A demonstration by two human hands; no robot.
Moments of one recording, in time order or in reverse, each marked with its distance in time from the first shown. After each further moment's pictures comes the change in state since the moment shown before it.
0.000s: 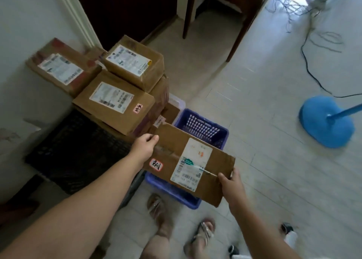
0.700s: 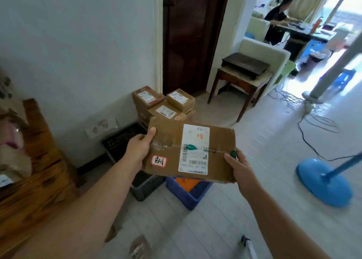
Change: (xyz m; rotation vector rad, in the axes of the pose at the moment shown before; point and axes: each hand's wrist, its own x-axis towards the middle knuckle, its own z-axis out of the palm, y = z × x) left_hand -0.422 -0.064 -0.072 -0.509 0.339 0.255; right_hand -0.297 0.050 -0.136 0.127 -0.392 -0.616
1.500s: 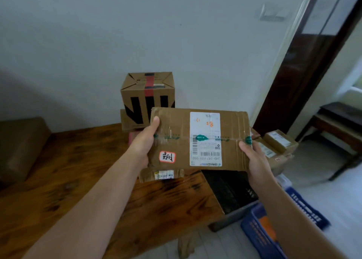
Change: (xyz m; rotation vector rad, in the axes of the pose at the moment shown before) left_hand -0.058 0.070 -0.428 -0.360 0.210 0.051; right_hand -0.103 -0.067 0.399 0.124 -0.346 -0.163
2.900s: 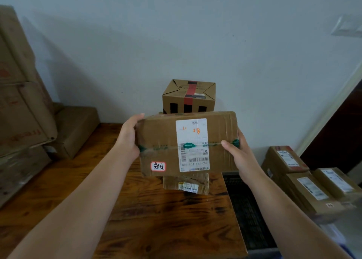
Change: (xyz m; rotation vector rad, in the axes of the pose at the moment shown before) left_hand 0.006 0.032 -0.076 -0.311 0.357 0.211; right_hand 0.054 -0.014 0.105 -0.221 -0.570 -0.186
